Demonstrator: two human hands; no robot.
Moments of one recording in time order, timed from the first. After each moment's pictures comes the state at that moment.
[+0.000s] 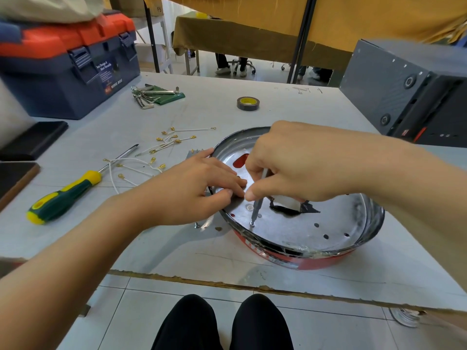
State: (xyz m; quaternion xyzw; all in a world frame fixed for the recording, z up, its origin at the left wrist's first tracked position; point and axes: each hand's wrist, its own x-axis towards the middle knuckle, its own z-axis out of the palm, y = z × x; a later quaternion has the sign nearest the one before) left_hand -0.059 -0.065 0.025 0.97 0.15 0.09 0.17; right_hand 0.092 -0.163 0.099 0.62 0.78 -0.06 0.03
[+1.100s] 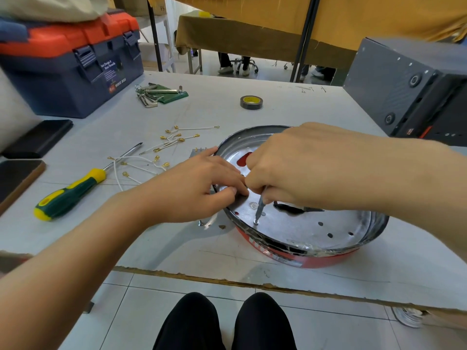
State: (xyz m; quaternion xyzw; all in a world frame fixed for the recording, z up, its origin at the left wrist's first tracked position) left_hand -0.059 -0.063 0.023 0.97 0.13 0.11 0.18; right_hand 0.083 -0.166 0.099 0.54 0.82 0.09 0.16
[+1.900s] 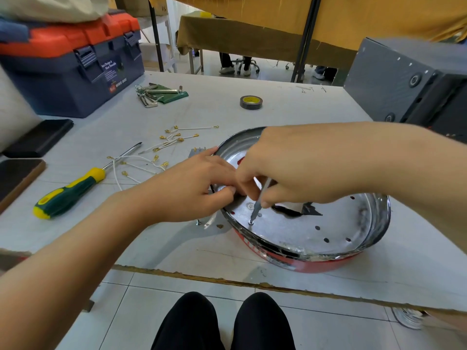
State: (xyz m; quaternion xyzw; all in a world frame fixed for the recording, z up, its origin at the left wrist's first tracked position) left_hand -0.058 -0.066 0.023 0.97 0.11 0.14 0.17; right_hand 0.080 -0.165 0.107 0.57 0.81 -0.05 0.13
